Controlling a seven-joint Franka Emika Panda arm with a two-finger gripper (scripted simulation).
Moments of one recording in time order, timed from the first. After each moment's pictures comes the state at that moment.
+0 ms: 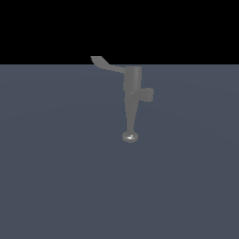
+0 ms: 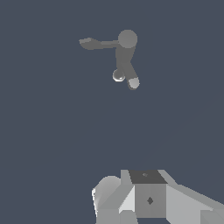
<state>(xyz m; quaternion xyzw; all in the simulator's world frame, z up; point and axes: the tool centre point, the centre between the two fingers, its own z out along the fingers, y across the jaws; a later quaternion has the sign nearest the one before) -0.250 -0.011 0.503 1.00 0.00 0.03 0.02</state>
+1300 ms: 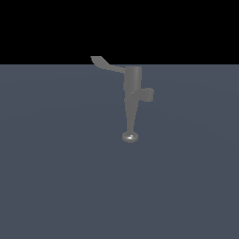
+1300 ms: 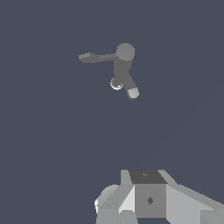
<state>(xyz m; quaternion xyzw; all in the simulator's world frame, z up) -0.225 -0.001 0.504 1.00 -0.03 0.04 0.03</state>
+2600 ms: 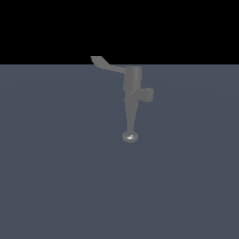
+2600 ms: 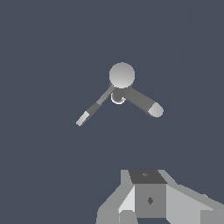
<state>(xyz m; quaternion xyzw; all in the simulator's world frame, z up) -0.094 0.028 0.437 0.95 -0.31 0.02 -0.01</state>
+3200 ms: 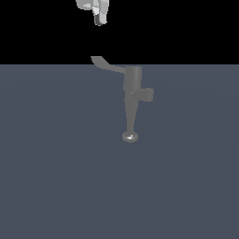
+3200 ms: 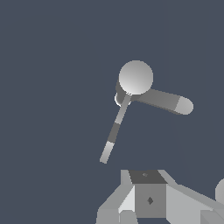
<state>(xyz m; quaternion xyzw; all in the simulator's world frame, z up) -0.038 0.045 0.385 0.89 -0.45 0.01 -0.01</state>
